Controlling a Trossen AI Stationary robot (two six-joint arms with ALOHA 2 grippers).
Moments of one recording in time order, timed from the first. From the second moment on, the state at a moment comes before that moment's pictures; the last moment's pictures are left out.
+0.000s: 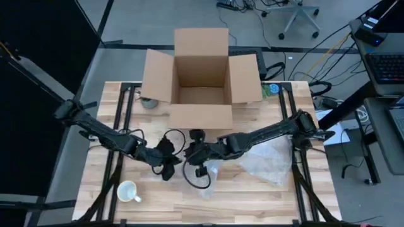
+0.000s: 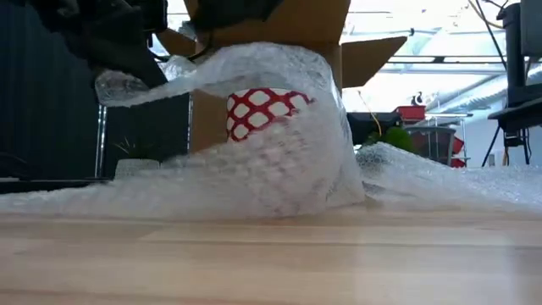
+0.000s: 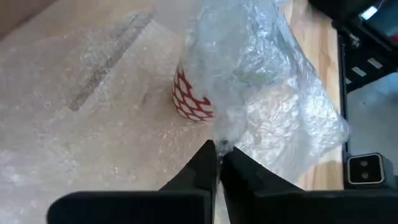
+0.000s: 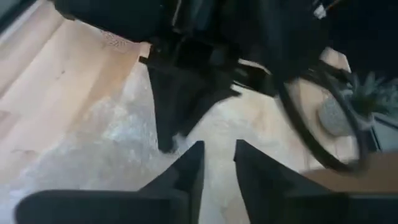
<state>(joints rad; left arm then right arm) -0.45 1.26 0.67 -0.13 -0.28 -0.83 0.26 1.88 1.64 -0.45 0.31 -0.14</state>
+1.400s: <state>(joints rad) -0.52 1.20 0.72 -0.22 -0.35 -0.86 0.23 2.06 1.62 -0.71 0.12 0.09</state>
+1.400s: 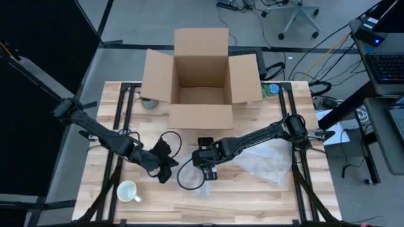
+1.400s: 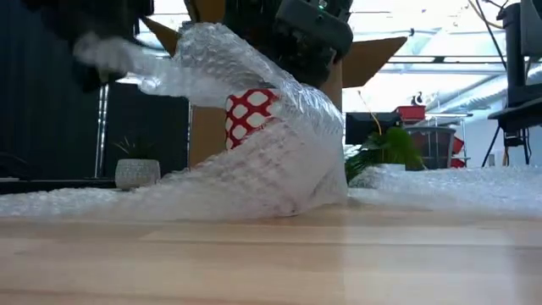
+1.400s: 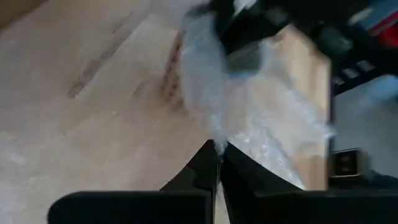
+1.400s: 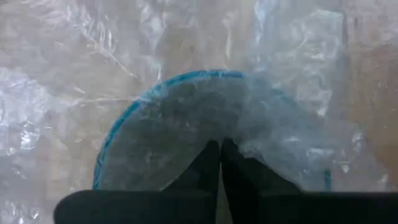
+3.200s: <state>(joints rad) -0.53 1.11 0.61 -0.10 -0.45 -0.73 0.23 2.06 1.62 -0.66 0.13 0.06</state>
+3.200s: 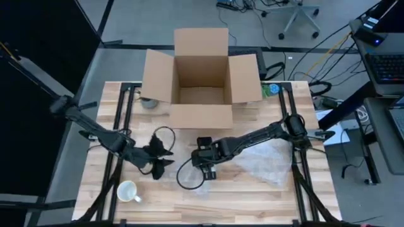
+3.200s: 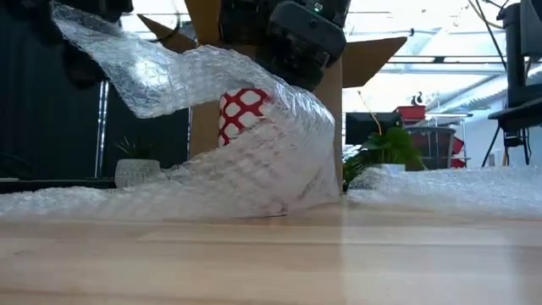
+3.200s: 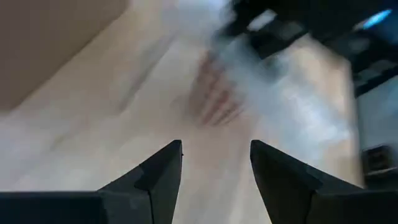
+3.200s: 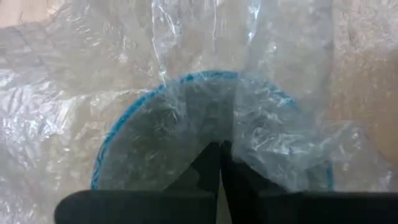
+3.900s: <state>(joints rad) -0.38 1.53 0.61 0.42 -0.40 -0.60 0.23 2.06 1.62 -0.62 0.13 0.06</state>
